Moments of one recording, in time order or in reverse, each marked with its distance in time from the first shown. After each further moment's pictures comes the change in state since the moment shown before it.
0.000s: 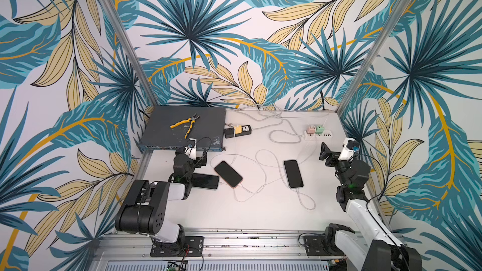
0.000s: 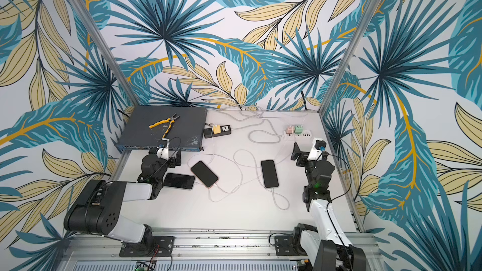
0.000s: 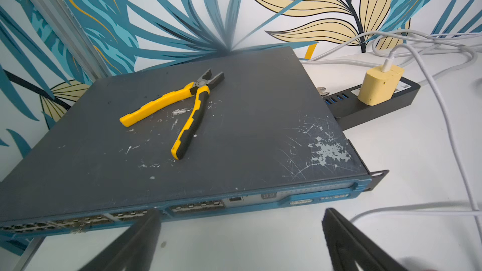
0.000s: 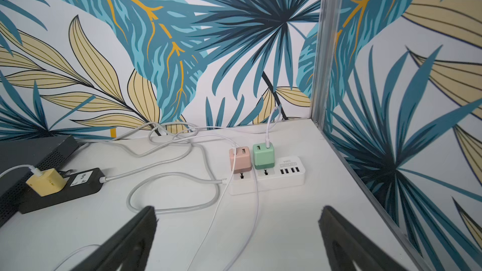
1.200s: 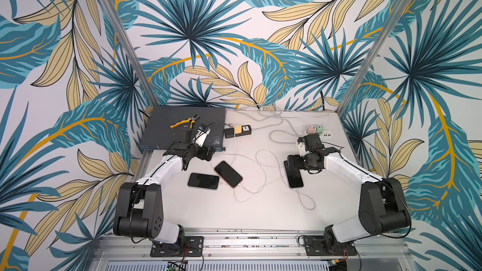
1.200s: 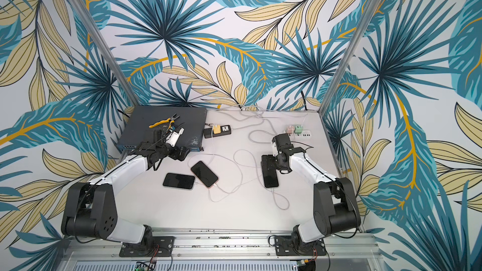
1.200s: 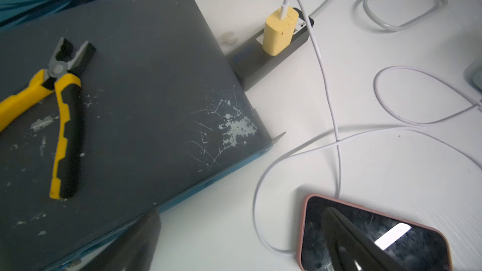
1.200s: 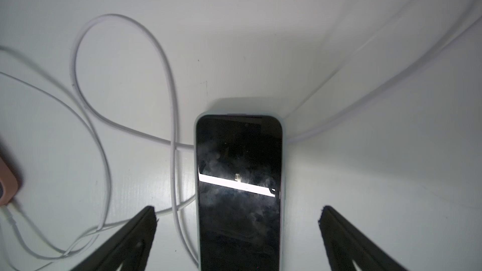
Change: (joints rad) left arm 0.001 -0.031 0.534 -1.069 0.350 0.158; right arm 0.422 0.555 0.557 -1.077 0.109 0.071
